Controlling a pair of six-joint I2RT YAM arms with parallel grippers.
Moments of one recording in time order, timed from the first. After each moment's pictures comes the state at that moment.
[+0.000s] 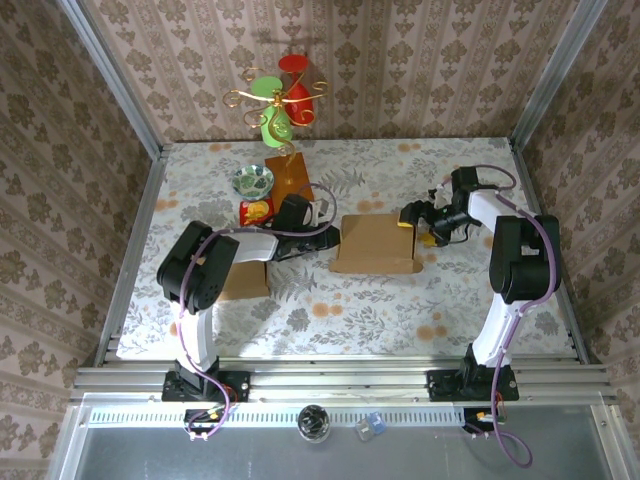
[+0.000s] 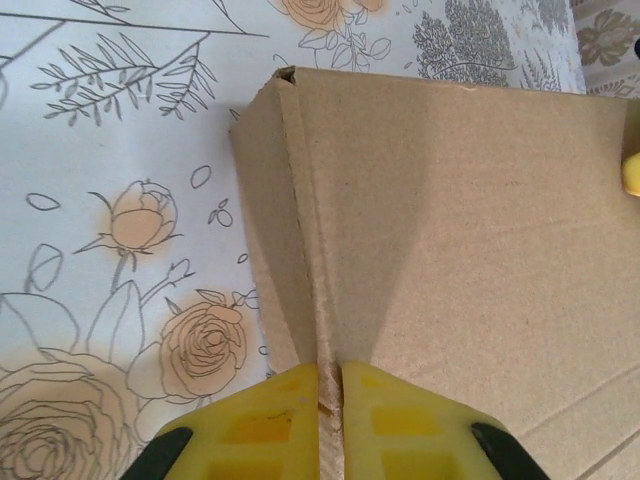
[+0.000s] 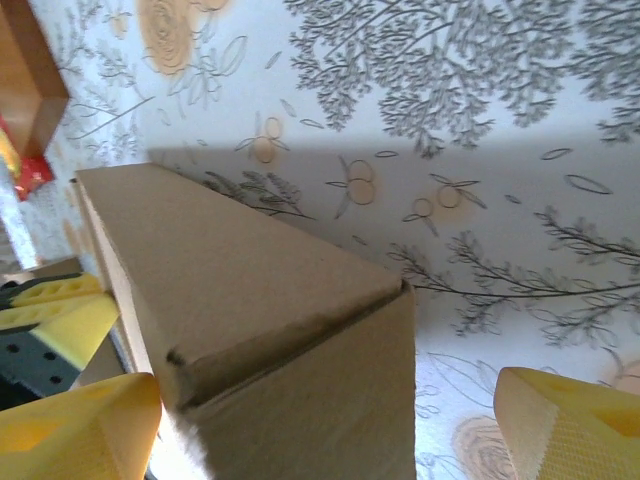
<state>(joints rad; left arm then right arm) -0.59 1.95 1.03 0.21 0.52 -0.64 -0.07 1.90 1.25 -0.66 -0.68 0.31</state>
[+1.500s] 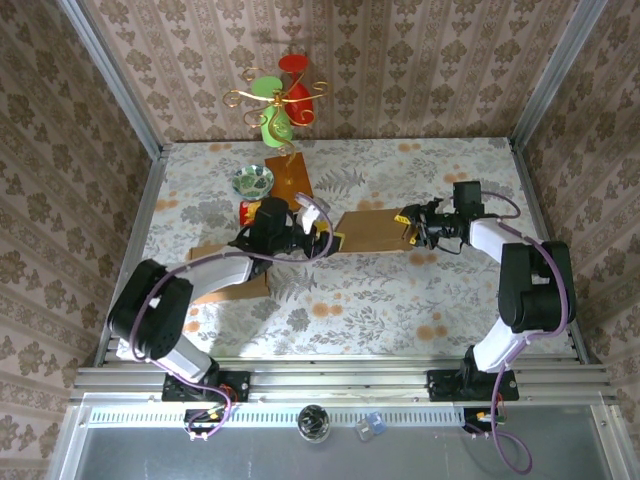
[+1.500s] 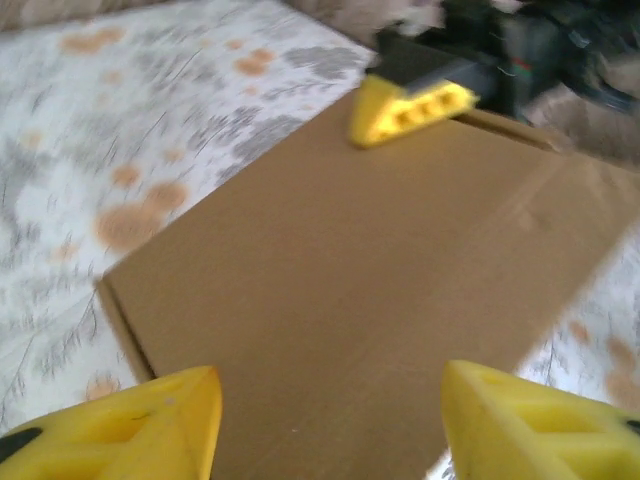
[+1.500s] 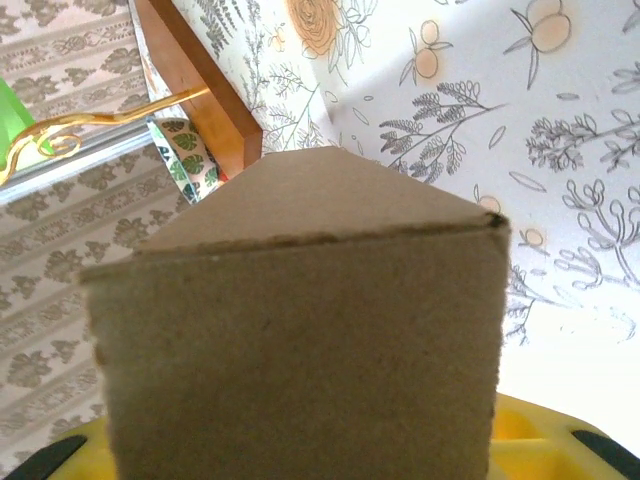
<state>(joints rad) -0.64 1.54 0.81 0.31 0.57 0.02 -0.04 1.67 0.94 -0.19 -0.88 1.09</state>
